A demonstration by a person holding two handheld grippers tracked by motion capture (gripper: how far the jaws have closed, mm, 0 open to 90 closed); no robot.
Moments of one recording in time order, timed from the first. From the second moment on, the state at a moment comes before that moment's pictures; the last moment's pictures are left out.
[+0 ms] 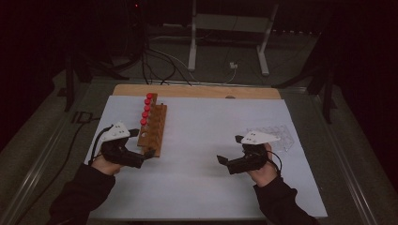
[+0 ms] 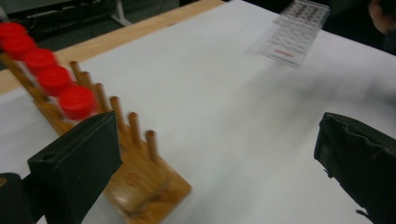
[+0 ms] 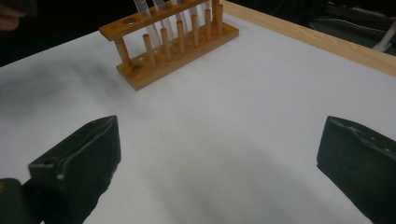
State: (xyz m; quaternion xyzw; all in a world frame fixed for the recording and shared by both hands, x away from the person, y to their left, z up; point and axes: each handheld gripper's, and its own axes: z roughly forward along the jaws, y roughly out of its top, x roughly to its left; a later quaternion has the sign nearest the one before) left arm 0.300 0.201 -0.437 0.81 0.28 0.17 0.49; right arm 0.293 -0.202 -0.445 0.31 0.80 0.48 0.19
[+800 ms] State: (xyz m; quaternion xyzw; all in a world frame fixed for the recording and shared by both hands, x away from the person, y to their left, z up) left arm 0.266 0.177 -0.498 0.83 0.24 0.12 0.50; right arm 0.293 -0.202 -0.447 0.31 0.80 0.48 0.19
